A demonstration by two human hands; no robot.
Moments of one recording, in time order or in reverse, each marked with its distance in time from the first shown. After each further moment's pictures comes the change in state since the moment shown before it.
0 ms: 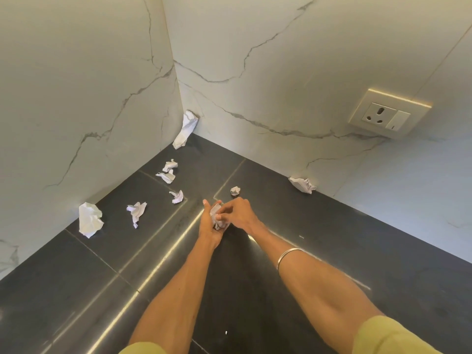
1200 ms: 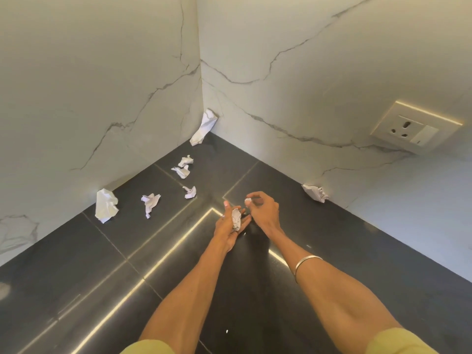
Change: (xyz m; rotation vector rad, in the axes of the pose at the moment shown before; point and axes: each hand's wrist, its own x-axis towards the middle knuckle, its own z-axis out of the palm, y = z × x) left_hand -0.008 -0.023 0.005 0.012 -0.052 0.034; right_hand -0.005 0.021 -0.019 0.165 0.366 0.052
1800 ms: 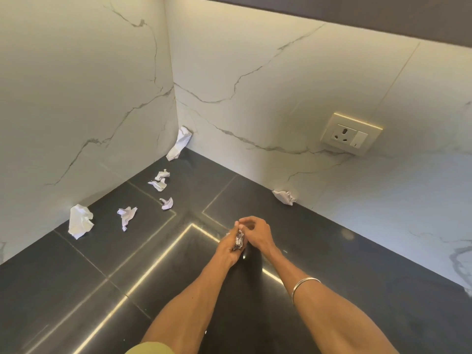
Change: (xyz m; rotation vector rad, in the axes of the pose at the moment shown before) left_hand -0.034 -0.061 0.041 -0.068 -0.027 -0.207; right_hand -0.048 0.031 -0.055 -0.101 -0.073 0.041
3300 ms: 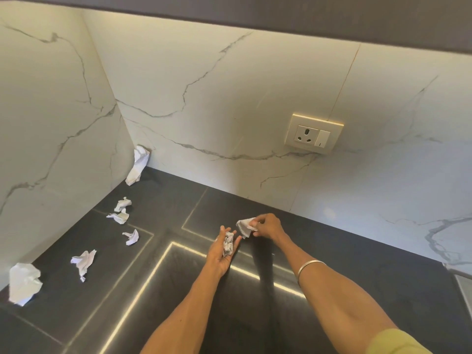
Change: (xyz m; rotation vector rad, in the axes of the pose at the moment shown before) left_hand 0.044 0.000 0.045 0.021 -0.053 0.007; right_hand 0.074 0.041 -0.092 -0.044 0.017 0.330
